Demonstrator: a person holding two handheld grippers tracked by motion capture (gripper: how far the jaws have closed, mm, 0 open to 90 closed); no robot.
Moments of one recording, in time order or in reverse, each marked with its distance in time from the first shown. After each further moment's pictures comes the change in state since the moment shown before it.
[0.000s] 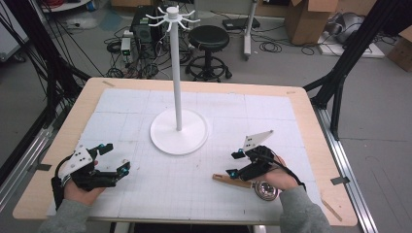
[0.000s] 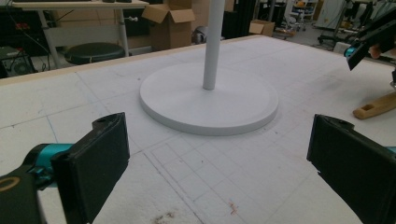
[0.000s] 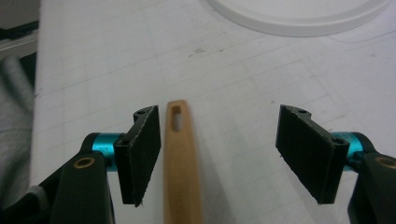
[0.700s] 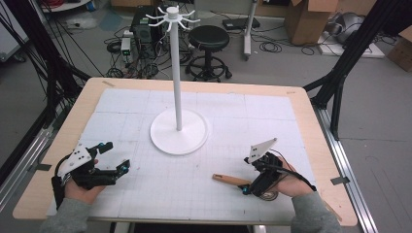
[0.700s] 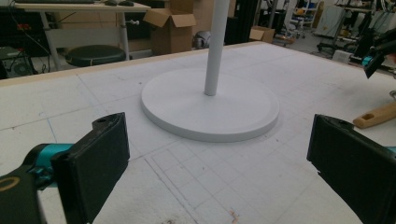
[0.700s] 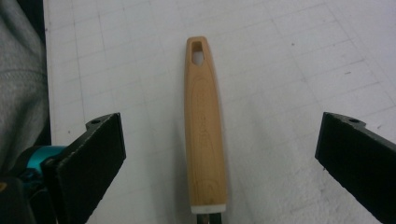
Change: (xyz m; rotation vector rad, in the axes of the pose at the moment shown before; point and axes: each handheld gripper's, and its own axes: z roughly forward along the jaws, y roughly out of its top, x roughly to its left) left arm 0.002 0.001 0.002 -0.017 -0.002 -0.020; right arm 0.015 -0.016 -0.017 0.152 -0.009 -0.055
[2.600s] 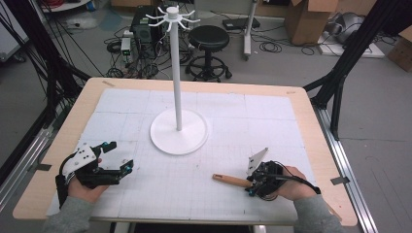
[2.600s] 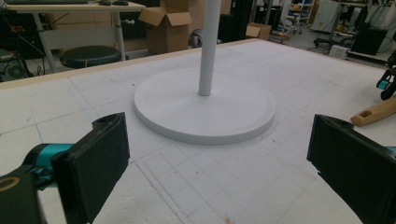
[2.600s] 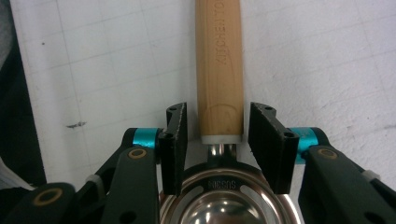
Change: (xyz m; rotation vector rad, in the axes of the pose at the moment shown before) left arm -0.004 0.001 0.008 0.005 -0.011 0.016; right arm 0.010 -0.012 0.008 0.256 -0.027 -0.072
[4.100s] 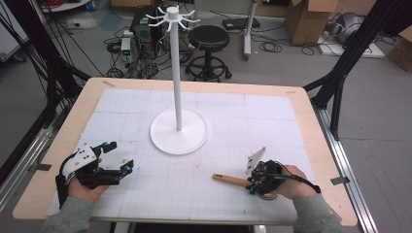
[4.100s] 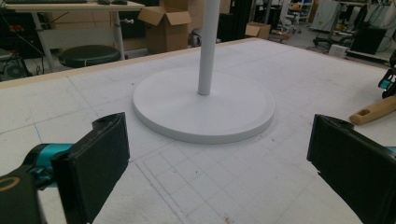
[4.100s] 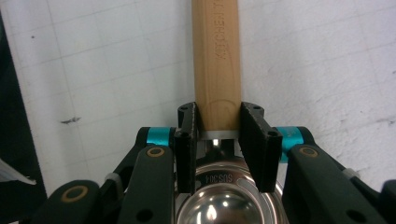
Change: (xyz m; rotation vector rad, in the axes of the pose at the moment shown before) left arm 0.000 0.000 0.000 0.006 -0.004 0.001; right arm 0.000 0.004 -0.002 0.048 -0.018 0.000
